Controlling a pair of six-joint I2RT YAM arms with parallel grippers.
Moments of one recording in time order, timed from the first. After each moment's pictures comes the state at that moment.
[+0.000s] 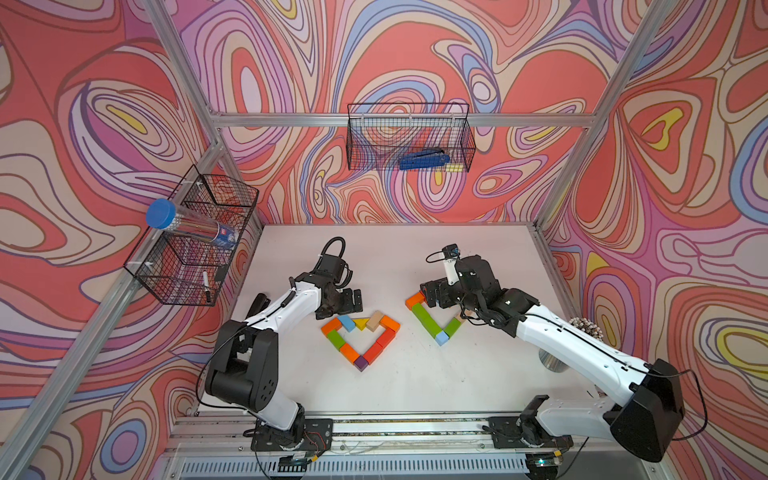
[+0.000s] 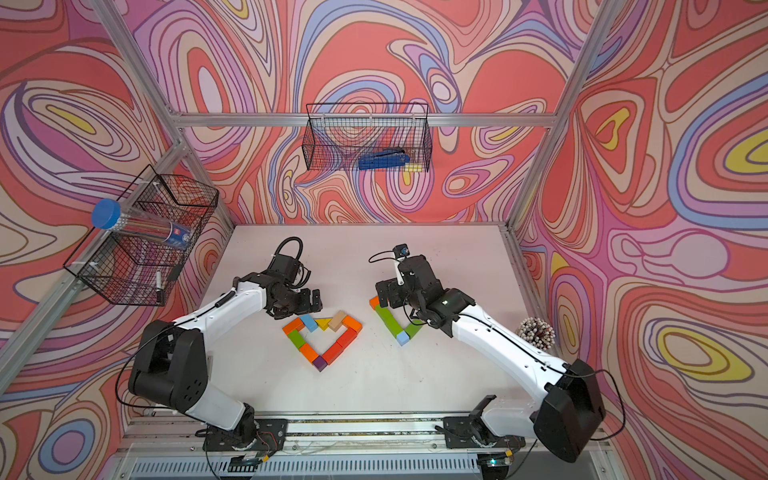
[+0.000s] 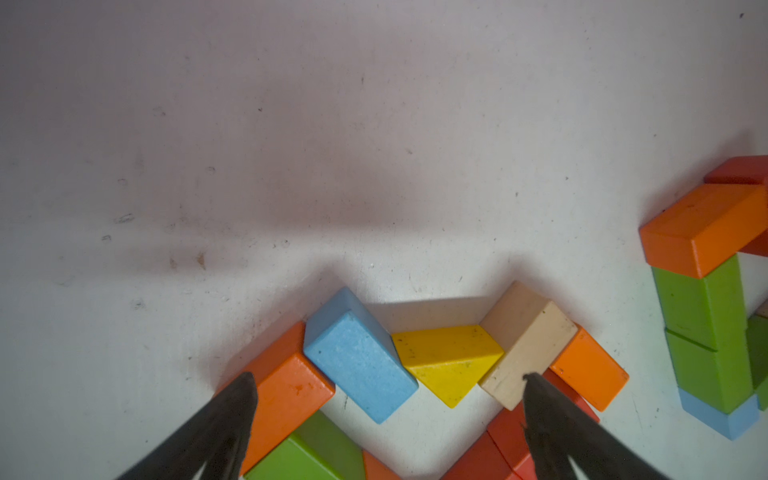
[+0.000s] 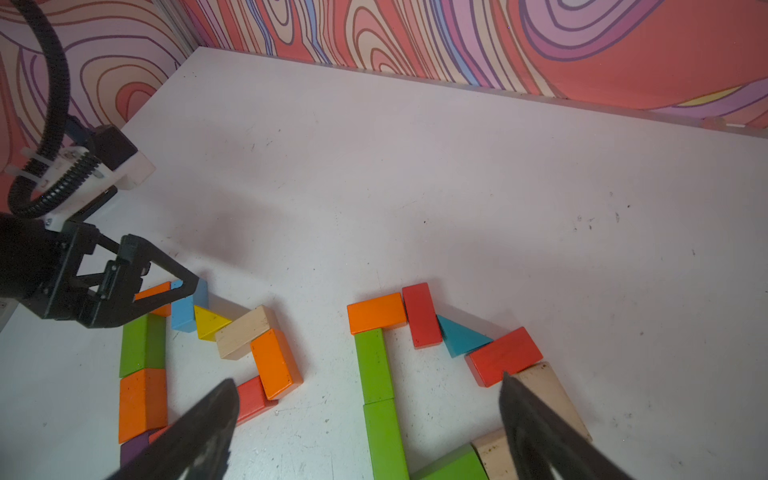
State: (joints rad) left arm -0.28 1.57 1.05 -0.70 0.10 -0.44; right arm 0.65 1.29 1.06 -0.40 0.12 0.23
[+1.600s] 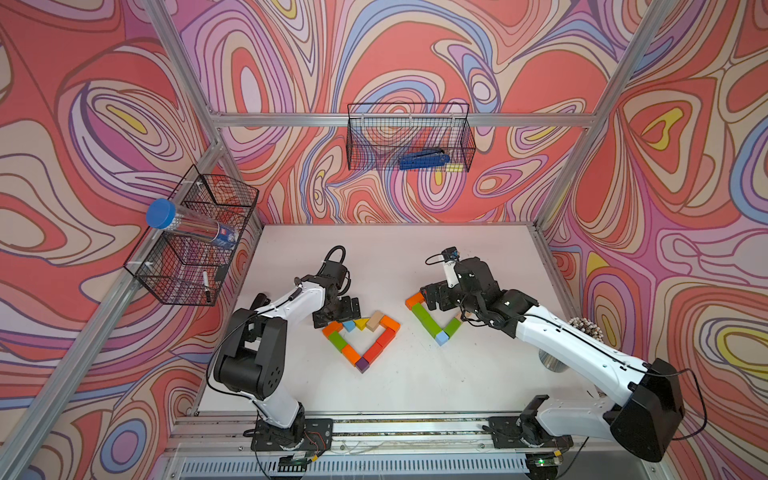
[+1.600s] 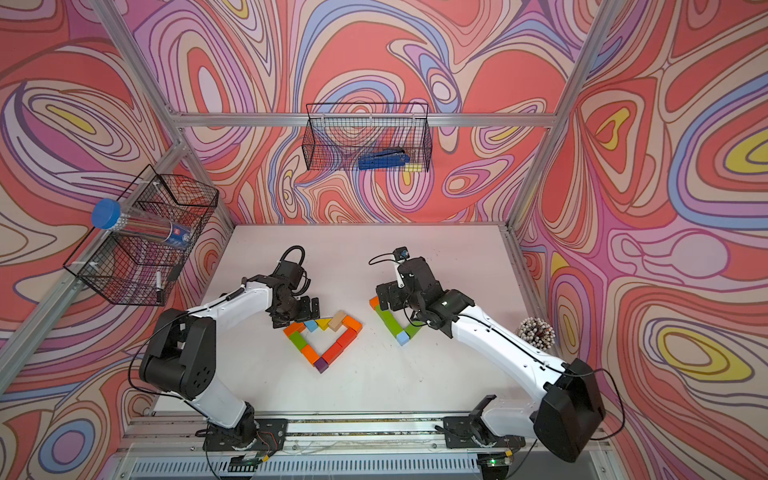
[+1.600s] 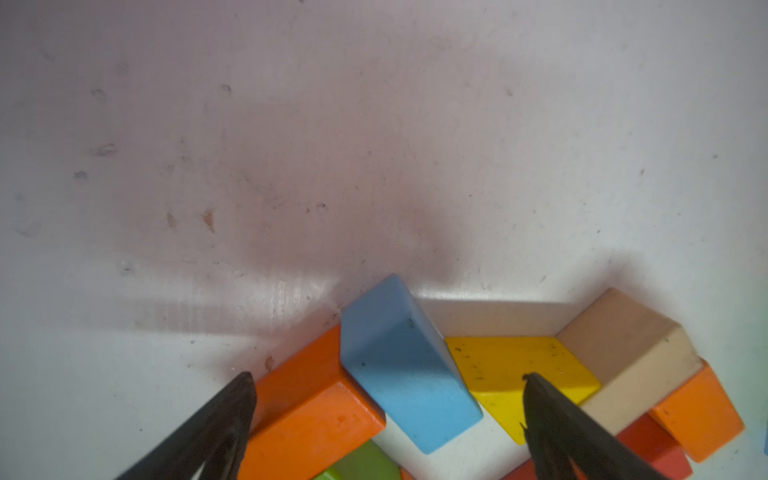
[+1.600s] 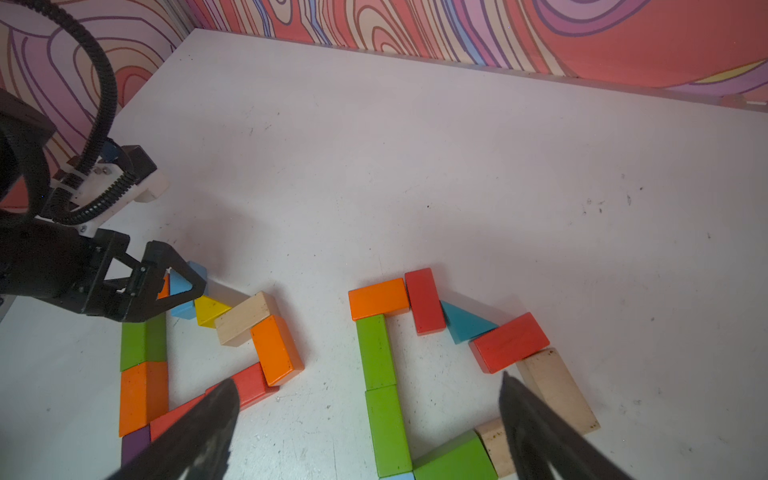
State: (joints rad) left arm -0.27 1.65 1.03 -0.72 0.07 -0.50; right arm 0.65 1.29 1.04 -0.41 0.10 0.25
